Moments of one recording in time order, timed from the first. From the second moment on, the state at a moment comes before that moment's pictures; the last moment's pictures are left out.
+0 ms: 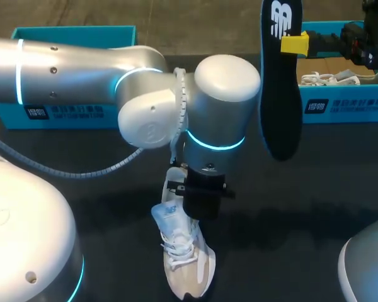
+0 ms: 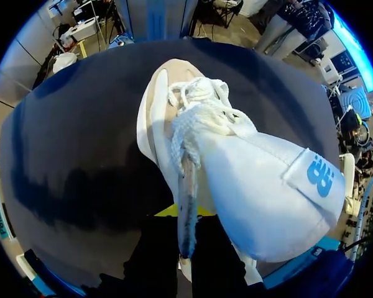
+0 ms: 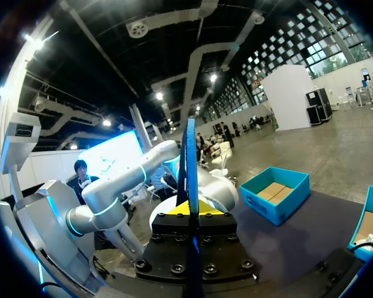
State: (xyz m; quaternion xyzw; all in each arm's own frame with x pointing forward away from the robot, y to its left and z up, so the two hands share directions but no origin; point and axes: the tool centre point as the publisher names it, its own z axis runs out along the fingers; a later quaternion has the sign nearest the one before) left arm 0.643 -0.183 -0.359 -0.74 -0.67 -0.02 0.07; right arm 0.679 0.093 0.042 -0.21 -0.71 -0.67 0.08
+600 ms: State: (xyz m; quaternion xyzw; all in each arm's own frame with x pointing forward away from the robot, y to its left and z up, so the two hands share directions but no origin) left arm 0.642 -0.188 -0.365 -0.75 -0.66 -0.01 0.02; right arm 0.679 0.093 0.042 -0.21 -0.71 -0.67 0.08
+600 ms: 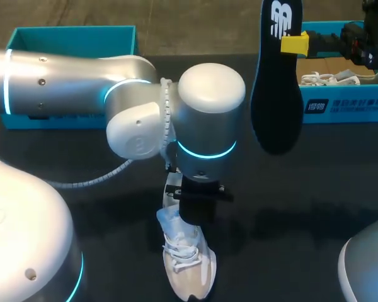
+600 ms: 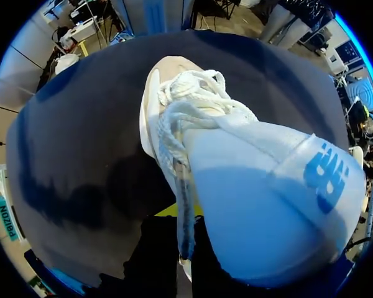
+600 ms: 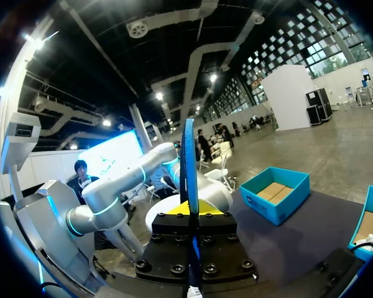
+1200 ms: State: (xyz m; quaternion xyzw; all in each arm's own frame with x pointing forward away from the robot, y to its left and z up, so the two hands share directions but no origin) left arm 0.642 -0.204 -0.367 -0.77 -0.63 0.01 -0.02; right arm 0.679 0.093 0.042 -0.21 -0.71 -0.67 0.08
